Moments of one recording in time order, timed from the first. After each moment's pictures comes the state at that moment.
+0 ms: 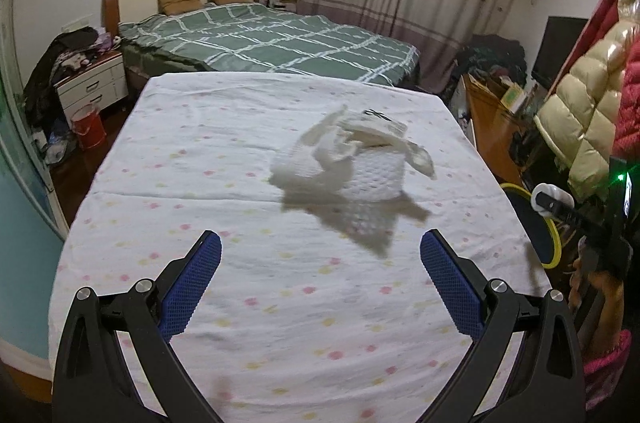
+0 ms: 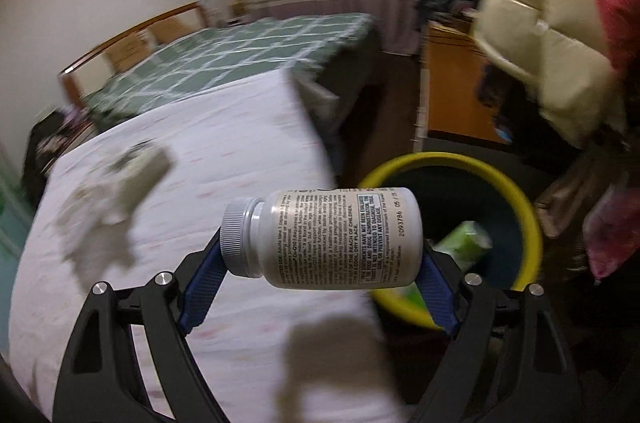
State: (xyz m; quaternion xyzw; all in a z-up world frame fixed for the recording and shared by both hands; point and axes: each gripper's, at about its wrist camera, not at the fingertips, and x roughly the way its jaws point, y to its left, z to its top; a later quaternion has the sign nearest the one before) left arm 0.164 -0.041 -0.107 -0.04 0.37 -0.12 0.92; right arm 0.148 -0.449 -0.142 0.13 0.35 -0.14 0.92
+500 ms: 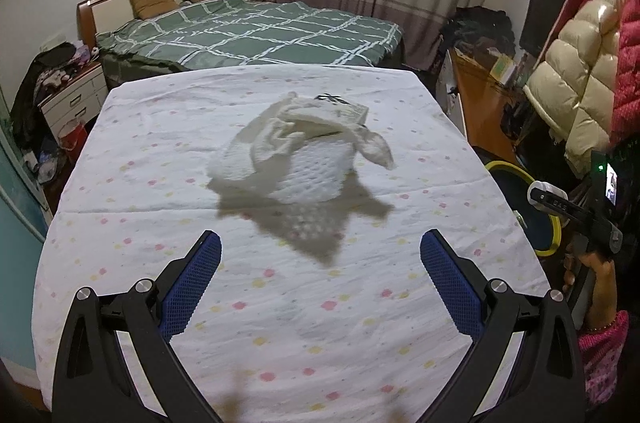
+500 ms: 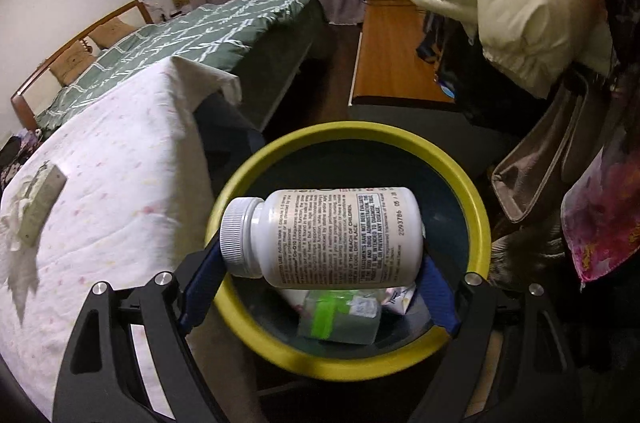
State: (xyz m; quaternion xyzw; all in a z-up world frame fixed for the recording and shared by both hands) left arm 0.185 -0.109 -0.112 0.00 0.39 -0.14 0.91; right arm 0.163 -0.543 -0.197 0.16 0.39 -0.20 0.88
